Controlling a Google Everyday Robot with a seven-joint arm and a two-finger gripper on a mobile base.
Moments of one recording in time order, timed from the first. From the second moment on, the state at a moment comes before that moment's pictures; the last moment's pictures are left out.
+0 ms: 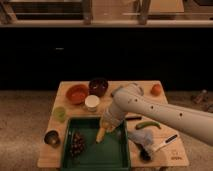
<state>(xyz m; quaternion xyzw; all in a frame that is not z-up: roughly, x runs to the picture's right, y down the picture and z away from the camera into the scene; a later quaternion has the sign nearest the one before) -0.001 0.178 0.708 -0.21 -0.32 -0.39 0.84</state>
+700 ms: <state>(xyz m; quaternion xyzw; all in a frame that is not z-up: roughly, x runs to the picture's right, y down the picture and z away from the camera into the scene) -0.002 0.202 0.712 -0.22 -0.34 -0.40 0.82</state>
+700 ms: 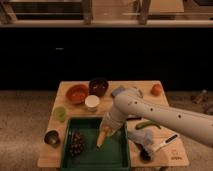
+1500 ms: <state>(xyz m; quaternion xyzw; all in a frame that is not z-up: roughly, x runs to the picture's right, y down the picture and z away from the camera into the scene) -0.010 0.232 0.737 -0.25 -0.36 -0.40 0.80</state>
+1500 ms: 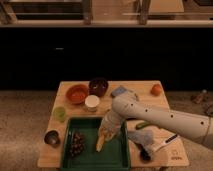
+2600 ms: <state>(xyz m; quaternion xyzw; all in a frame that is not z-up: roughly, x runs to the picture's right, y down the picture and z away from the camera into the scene) 0.001 0.232 0.744 -0.26 -0.36 -0.40 0.80</state>
